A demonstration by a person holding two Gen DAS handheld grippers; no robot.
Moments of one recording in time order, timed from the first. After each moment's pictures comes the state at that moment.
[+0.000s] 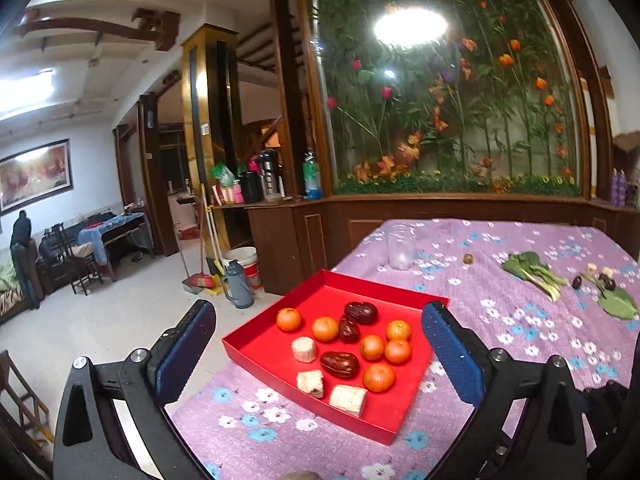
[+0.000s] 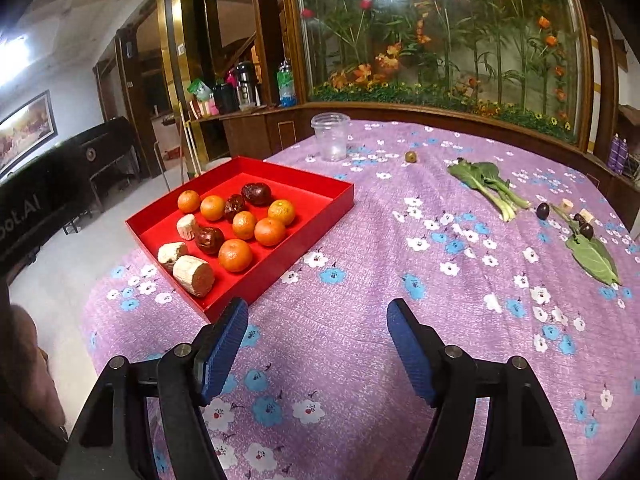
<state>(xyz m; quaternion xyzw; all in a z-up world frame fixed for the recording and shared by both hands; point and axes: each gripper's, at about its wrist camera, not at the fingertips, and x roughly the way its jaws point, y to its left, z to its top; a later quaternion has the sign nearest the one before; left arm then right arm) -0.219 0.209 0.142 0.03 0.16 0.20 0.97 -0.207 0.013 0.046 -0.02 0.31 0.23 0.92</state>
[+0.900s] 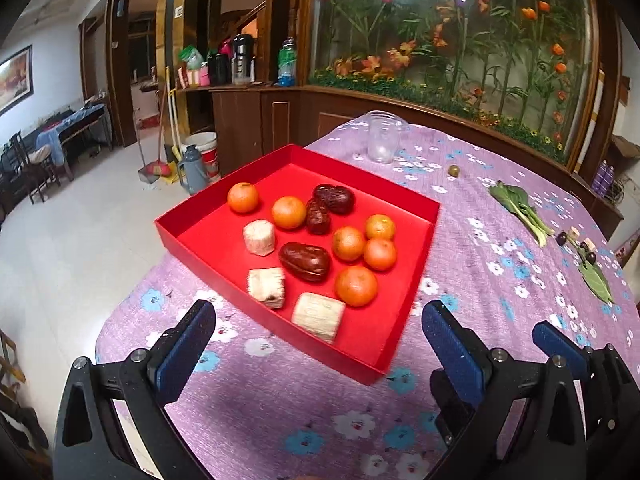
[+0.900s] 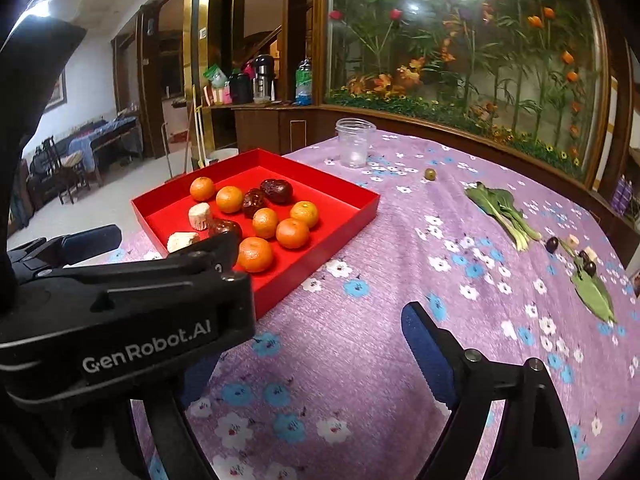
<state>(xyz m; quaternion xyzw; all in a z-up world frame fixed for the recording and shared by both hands) -0.177 0.256 0.079 -0.09 0.34 0.14 0.93 -0.207 0.054 0.042 -0.09 0.30 0.23 0.92</state>
